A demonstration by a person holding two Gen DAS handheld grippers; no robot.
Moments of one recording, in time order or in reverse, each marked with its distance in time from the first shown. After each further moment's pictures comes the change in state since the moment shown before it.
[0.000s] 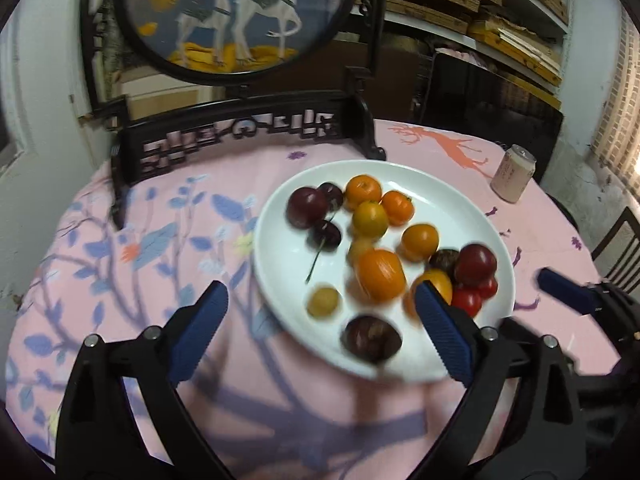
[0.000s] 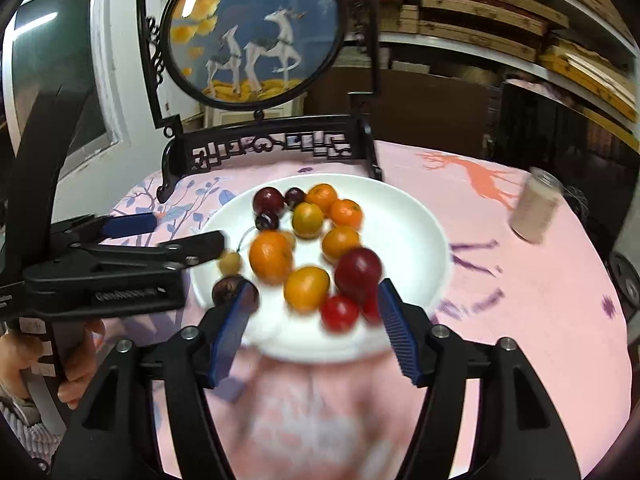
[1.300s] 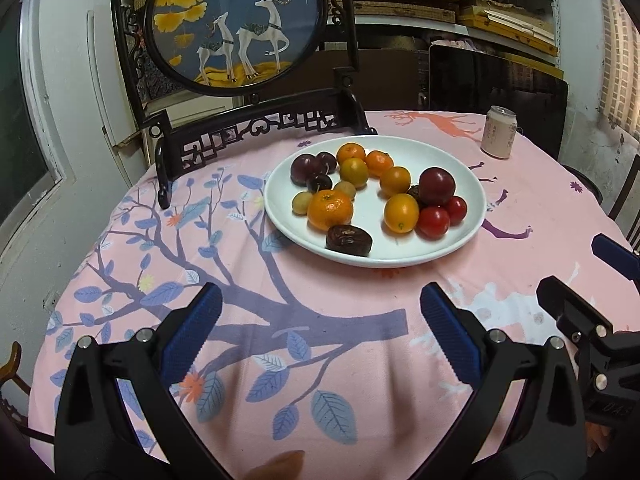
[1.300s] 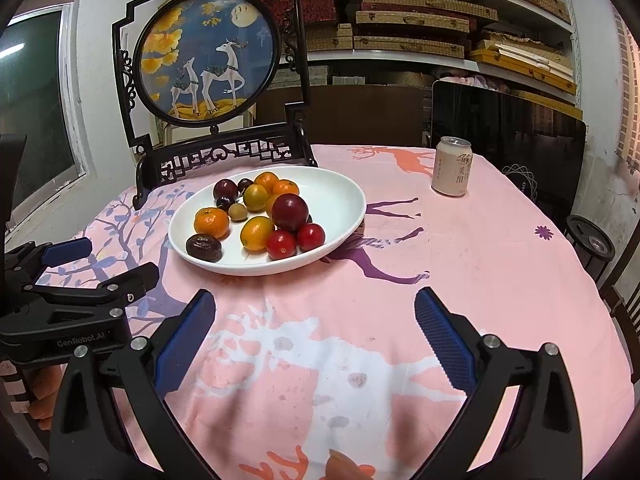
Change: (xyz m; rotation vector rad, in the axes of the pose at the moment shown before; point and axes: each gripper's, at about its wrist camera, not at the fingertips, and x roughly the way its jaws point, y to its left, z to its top) left arm -0.061 -0.043 -0.068 0.104 -0.057 0.140; right arm -0.063 -0.014 -0.063 0.101 -0.086 -0.148
